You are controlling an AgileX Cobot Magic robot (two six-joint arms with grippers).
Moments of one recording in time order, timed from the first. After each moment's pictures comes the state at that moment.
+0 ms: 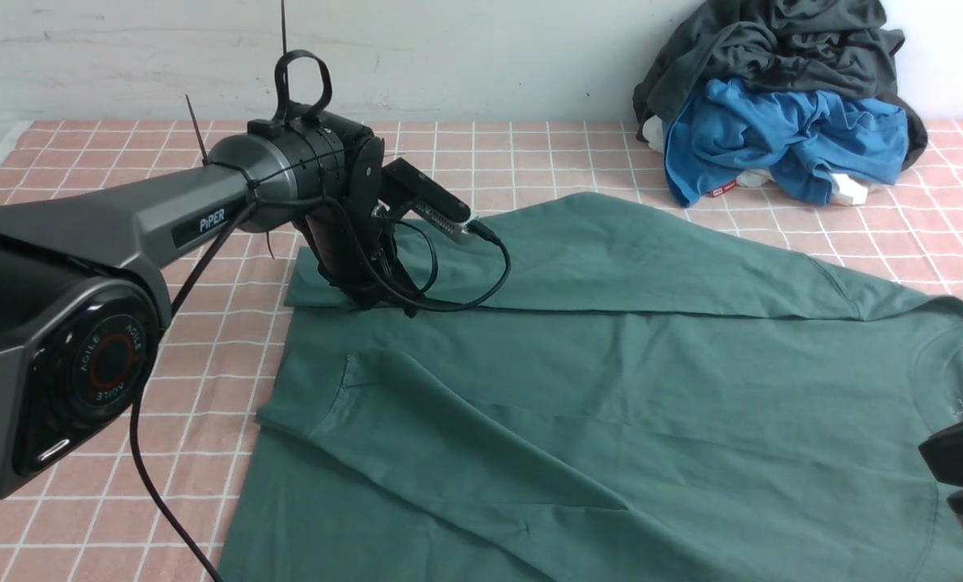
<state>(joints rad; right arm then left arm) 0.34 0.96 -0.88 0.09 1.12 -0.22 -0.33 2.32 -1.87 0.10 0.85 0.25</state>
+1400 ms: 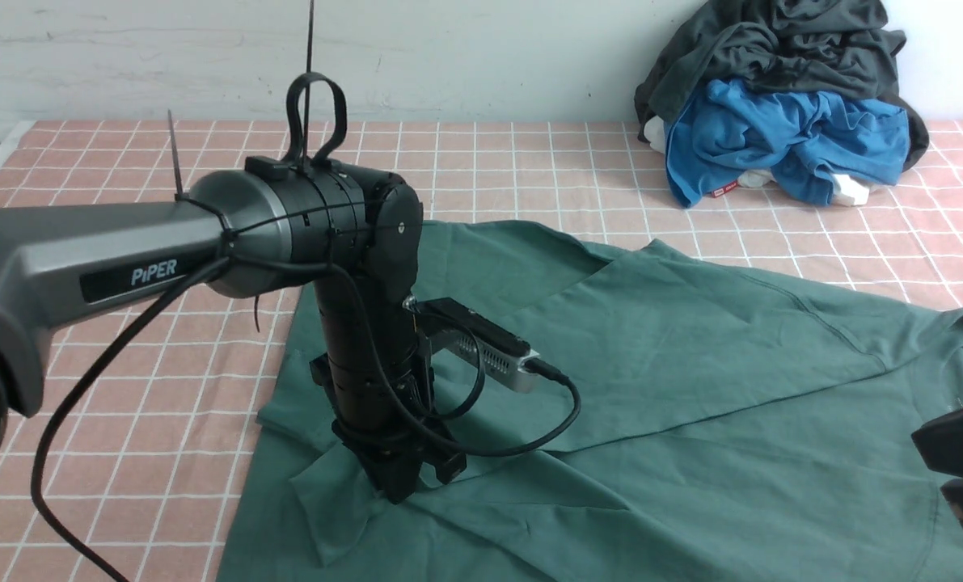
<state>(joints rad) 0.34 0.96 -0.88 0.09 1.10 -0.22 -0.50 2.00 -1.41 -0.20 1.15 0.31</state>
